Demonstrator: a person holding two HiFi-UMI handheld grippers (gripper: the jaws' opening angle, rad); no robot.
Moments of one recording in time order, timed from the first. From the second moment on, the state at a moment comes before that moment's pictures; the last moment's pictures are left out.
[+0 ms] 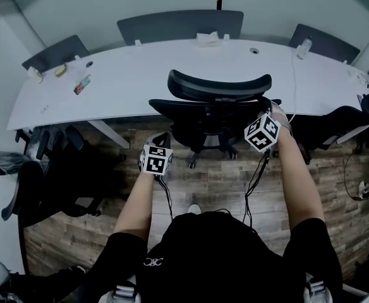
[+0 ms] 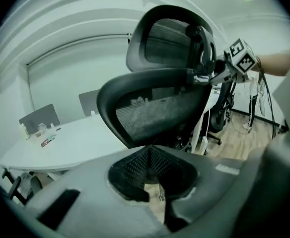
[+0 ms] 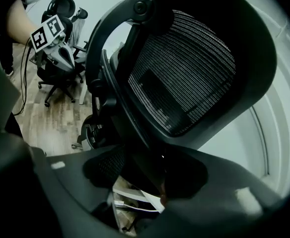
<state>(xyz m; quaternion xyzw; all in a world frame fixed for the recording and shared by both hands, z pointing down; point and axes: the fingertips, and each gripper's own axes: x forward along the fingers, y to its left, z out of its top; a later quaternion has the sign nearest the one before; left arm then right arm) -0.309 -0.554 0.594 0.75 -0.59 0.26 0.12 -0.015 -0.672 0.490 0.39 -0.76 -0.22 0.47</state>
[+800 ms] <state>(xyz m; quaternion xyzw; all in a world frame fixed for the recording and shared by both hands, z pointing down) -0.237 -0.464 0.484 0.75 -0.65 0.10 0.10 -0.029 -0.514 0.505 0.50 -0.85 0.11 0.11</state>
